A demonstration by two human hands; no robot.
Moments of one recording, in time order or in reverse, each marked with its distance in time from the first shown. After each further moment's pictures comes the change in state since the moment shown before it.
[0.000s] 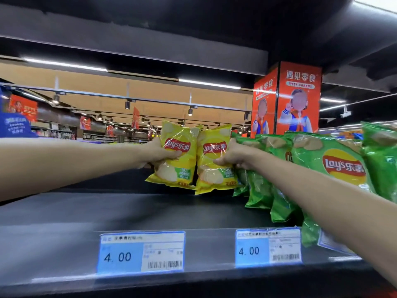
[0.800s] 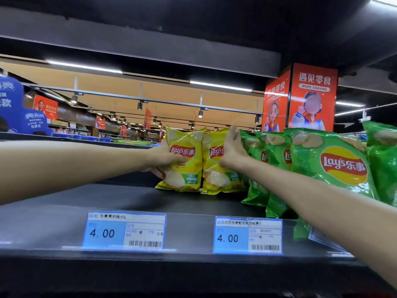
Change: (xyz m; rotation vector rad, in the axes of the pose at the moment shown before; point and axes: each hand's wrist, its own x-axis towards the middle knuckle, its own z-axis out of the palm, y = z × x) left_hand -0.010 -0.003 0.035 0.009 0.054 -0.027; right_hand -0.015 0.013 0.021 -0.183 0.281 -0.296
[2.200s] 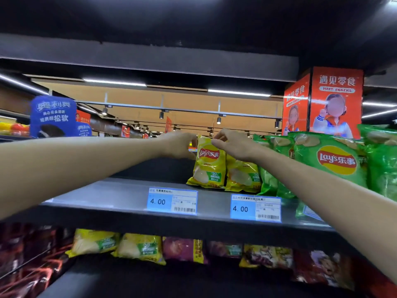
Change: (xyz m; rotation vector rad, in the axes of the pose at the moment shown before) left_hand -0.087 0.047 -0.045 0.890 0.091 0.347; right_hand -0.061 -0.056 -0.048 0.047 -0.134 -0.396
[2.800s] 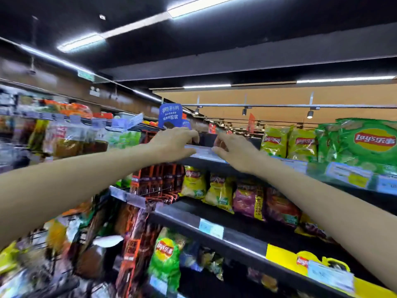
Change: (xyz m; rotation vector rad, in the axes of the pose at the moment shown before) left_hand -0.297 0.061 -0.075 0.317 0.165 -0.319; right_hand -0.174 -0.144 0.019 0.085 -0.027 -0.518
